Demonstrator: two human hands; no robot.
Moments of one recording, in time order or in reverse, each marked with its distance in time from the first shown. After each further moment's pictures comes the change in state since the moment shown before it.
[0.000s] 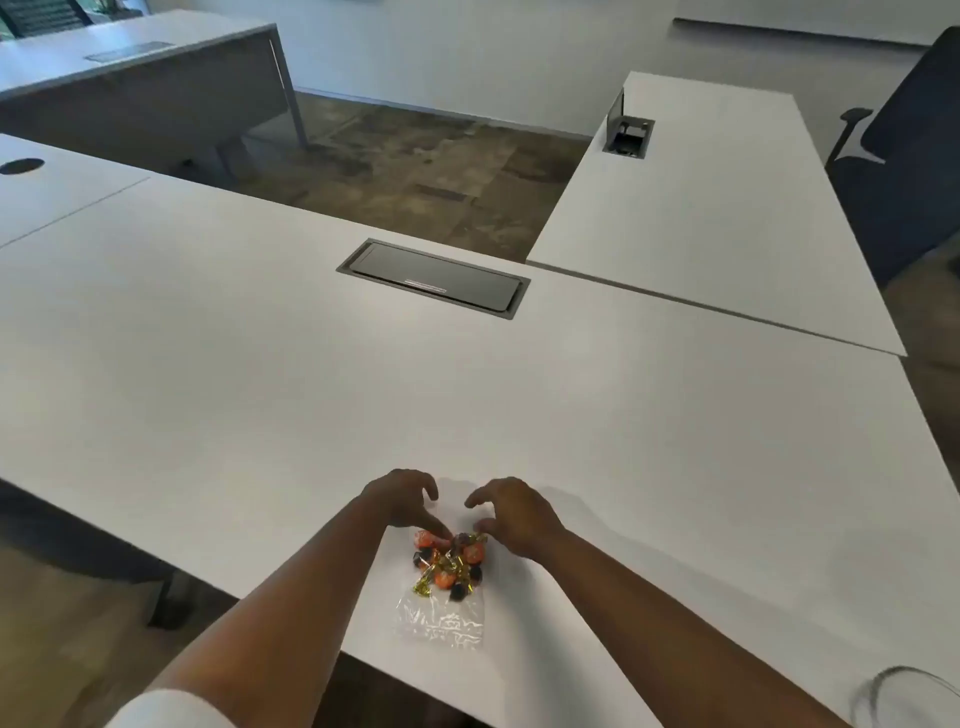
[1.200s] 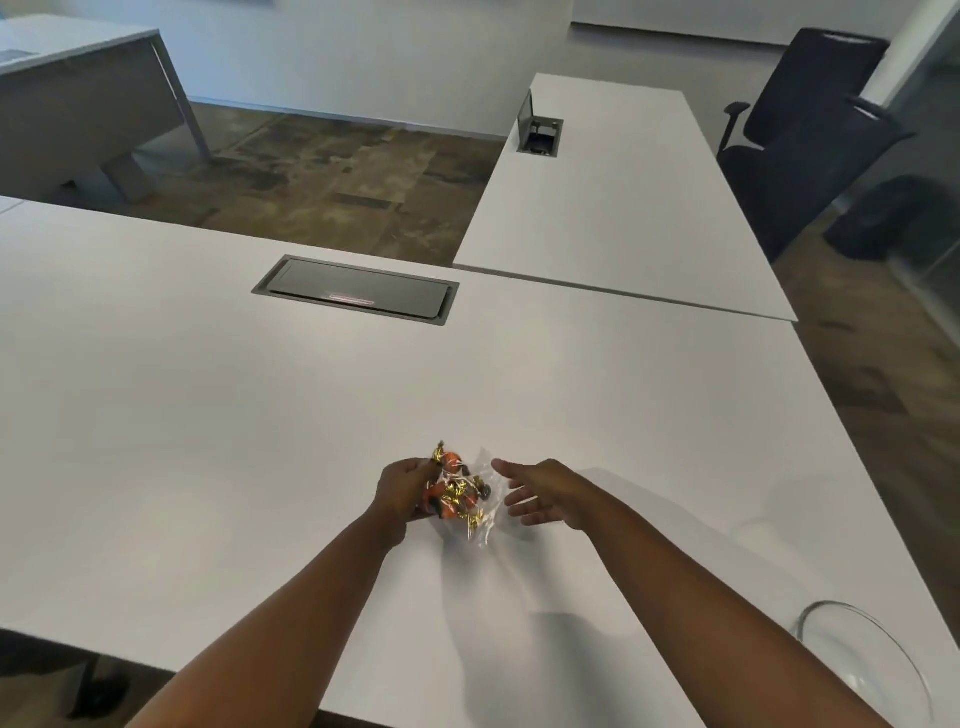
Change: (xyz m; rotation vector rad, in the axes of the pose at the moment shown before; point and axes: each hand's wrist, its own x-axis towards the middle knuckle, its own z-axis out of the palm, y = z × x) left_hand 0.010 0.070 0.007 -1.229 0.158 -0.064; right_hand -0.023 0.054 -0.067 0.952 -0.031 0.619
